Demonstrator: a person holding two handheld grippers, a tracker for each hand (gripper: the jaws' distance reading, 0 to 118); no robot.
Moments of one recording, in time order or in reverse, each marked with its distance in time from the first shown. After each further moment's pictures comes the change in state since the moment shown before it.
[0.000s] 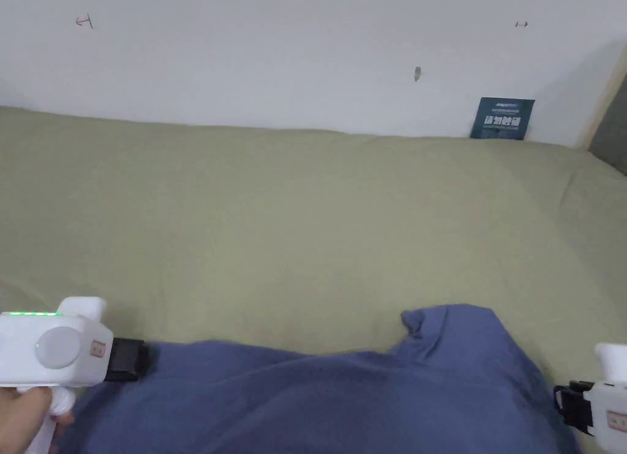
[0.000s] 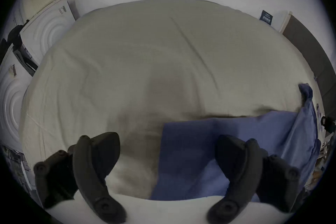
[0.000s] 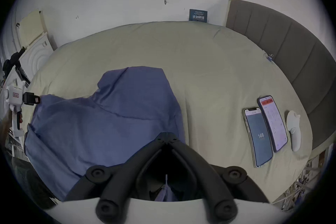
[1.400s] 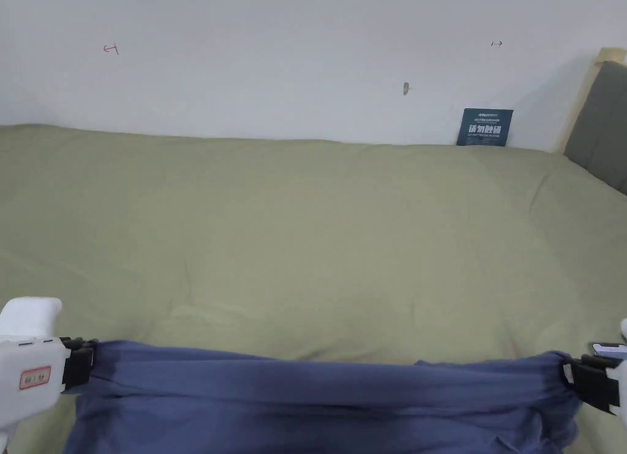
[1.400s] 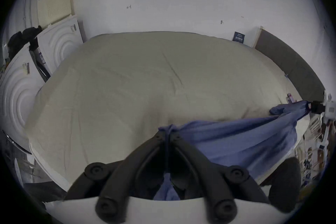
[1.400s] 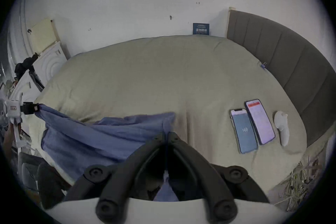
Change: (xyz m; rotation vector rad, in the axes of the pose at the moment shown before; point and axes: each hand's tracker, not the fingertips) left arm -0.038 -0.124 0.187 0.249 -0.097 -0.042; right arm 0.006 -0.068 0.161 0.137 0.098 -0.001
